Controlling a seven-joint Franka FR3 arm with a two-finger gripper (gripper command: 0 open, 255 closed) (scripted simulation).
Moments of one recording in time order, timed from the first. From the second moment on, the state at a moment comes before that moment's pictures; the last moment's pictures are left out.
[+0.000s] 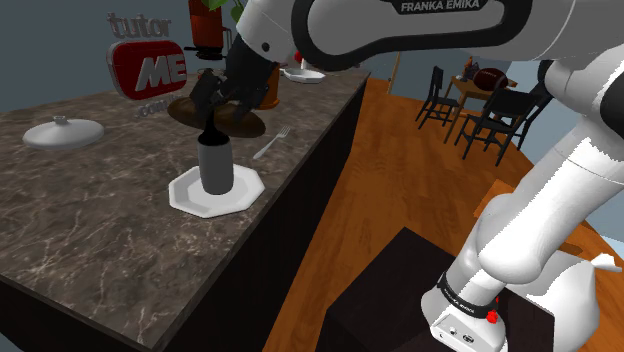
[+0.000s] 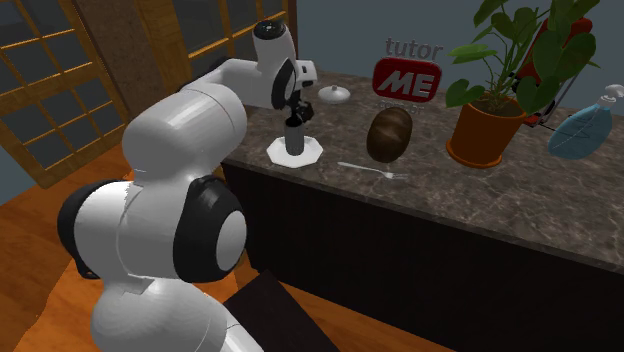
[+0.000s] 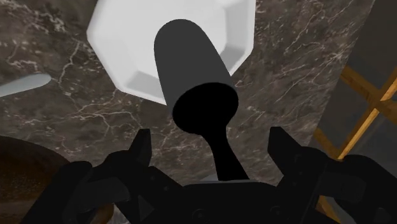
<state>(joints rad) 0.11 -0.15 0.49 -1.88 0.11 2.28 0.36</state>
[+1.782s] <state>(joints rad) 0.11 -0.13 0.50 -1.86 0.10 2.29 0.37</state>
